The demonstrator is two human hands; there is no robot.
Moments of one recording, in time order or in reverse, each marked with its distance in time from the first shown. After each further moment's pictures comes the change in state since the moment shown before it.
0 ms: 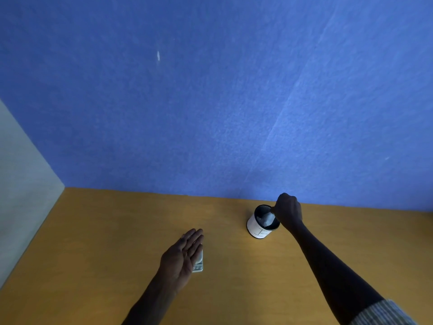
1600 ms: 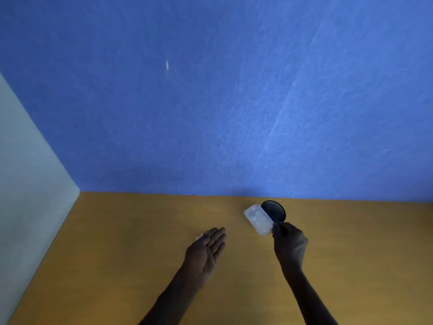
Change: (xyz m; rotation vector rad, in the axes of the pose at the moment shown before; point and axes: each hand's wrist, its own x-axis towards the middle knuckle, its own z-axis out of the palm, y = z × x) left_hand -0.017 -0.015 0.021 0.080 -0.034 -0.072; right_hand -0.155 -0.021 0.002 0.692 0.307 0.087
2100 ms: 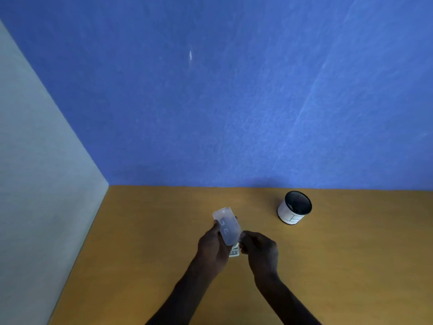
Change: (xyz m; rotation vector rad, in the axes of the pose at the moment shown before) left_hand -0.015 0.028 -0.017 -0.101 0.026 0.031; right_hand -0.097 -0.033 0.078 0.411 -0.352 0.191
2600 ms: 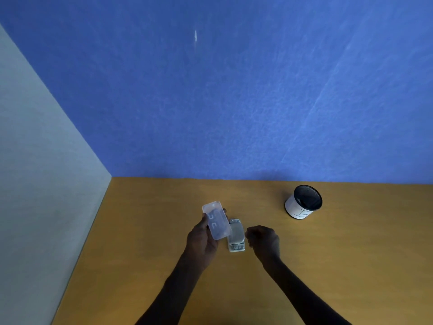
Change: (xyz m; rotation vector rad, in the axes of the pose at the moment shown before) left_hand 0.010 0.032 -0.028 -0.014 -0.002 0.102; right_hand 0.050 0.034 0.013 -0.337 -0.126 0.009
